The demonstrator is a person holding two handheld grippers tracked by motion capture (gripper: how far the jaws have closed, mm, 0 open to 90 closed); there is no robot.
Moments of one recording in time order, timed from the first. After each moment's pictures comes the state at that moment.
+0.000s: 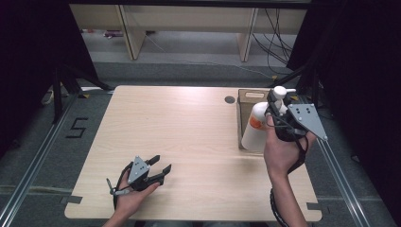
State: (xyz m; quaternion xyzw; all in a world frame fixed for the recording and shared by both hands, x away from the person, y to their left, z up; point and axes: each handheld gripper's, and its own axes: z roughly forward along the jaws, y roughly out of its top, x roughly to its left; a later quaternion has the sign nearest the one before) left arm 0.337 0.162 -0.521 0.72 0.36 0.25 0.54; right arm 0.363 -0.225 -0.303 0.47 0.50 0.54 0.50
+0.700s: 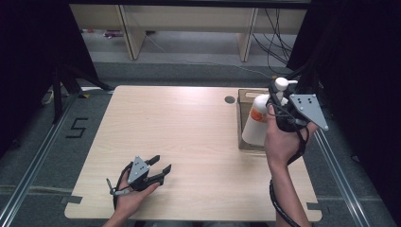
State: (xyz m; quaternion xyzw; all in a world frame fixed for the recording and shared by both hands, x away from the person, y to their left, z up) left arm 0.337 0.162 -0.521 0.72 0.36 0.24 0.54; right arm 0.380 -0.227 -0.293 0.48 0.48 0.54 0.50
